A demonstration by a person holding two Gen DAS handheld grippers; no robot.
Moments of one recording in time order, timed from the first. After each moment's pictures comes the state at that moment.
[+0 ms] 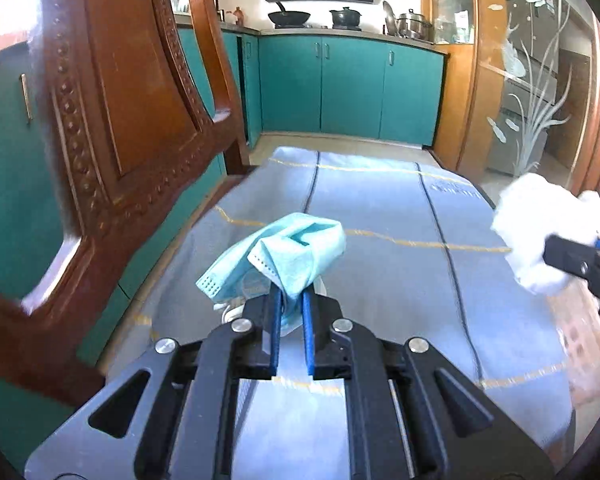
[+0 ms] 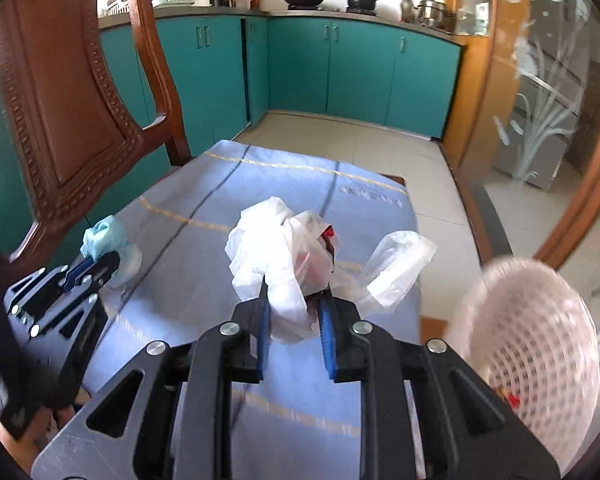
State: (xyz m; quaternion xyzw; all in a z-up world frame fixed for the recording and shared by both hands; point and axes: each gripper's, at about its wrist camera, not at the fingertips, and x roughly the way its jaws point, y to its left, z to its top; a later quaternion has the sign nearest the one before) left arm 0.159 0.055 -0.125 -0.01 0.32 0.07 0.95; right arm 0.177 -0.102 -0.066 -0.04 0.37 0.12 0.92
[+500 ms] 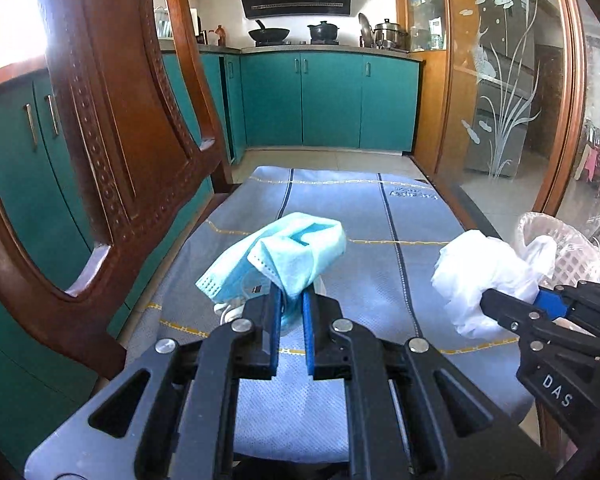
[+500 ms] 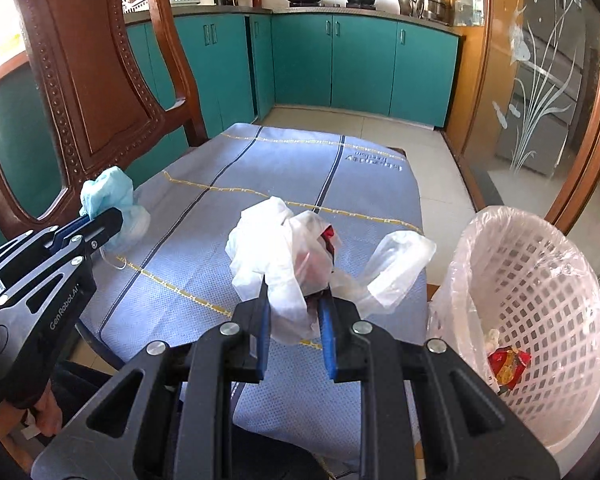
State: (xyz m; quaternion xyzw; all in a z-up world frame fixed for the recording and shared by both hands) left arm 0.106 0.025 -0.088 0.01 0.29 0.04 0.96; right arm 0.125 -0.102 -0.074 -0.03 0.38 0.13 0.92
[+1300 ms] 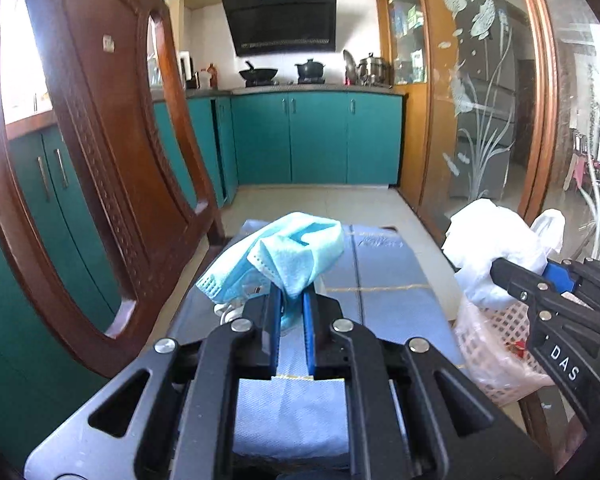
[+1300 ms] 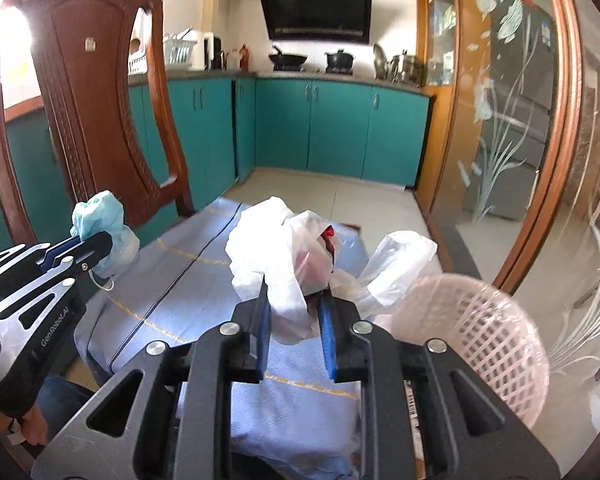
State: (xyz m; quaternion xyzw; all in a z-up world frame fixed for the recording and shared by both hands) left arm 0.055 -0.008 -0.010 0.02 0.23 0.02 0.97; right arm 0.077 -0.136 0.006 -0.03 0.27 0.09 0.96
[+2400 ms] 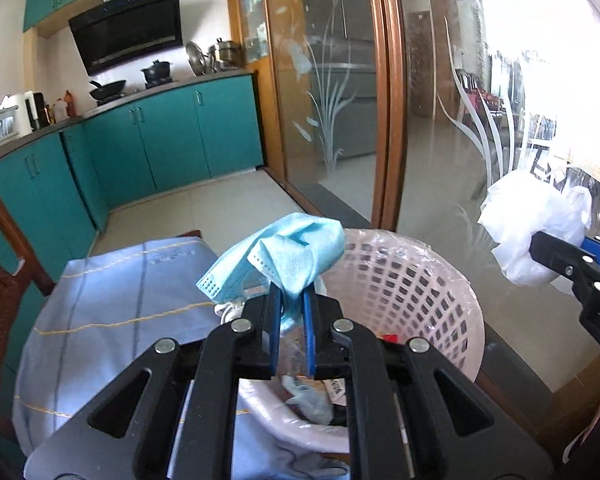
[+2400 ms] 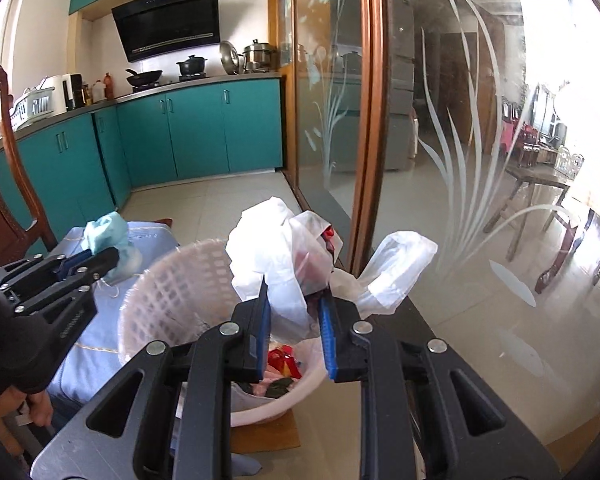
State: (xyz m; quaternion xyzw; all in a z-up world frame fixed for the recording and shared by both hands) left arm 0.106 -0.250 -0.049 0.11 0.26 -0.19 0.94; right arm 0.017 -0.367 -0.016 0.05 0.27 -0.12 0.95
